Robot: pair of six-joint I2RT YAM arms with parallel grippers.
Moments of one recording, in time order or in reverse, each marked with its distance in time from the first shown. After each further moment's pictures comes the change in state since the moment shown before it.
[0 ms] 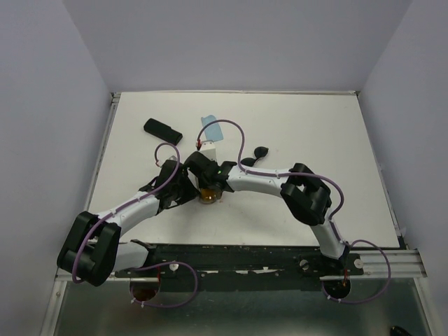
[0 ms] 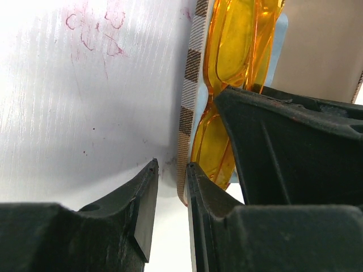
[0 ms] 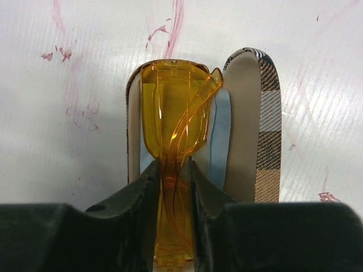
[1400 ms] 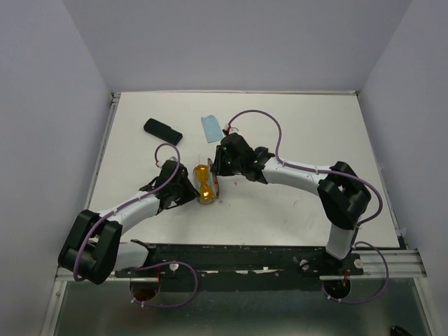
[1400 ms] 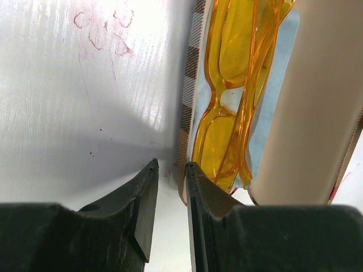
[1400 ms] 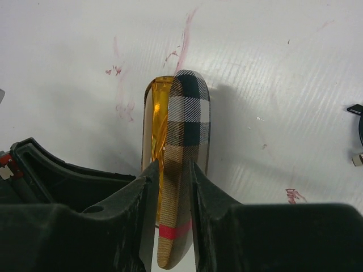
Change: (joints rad) left arm 0.006 0.014 -0.005 0.003 0.007 0.006; right arm -0.191 -0.305 -0.320 0.253 -0.364 0.002
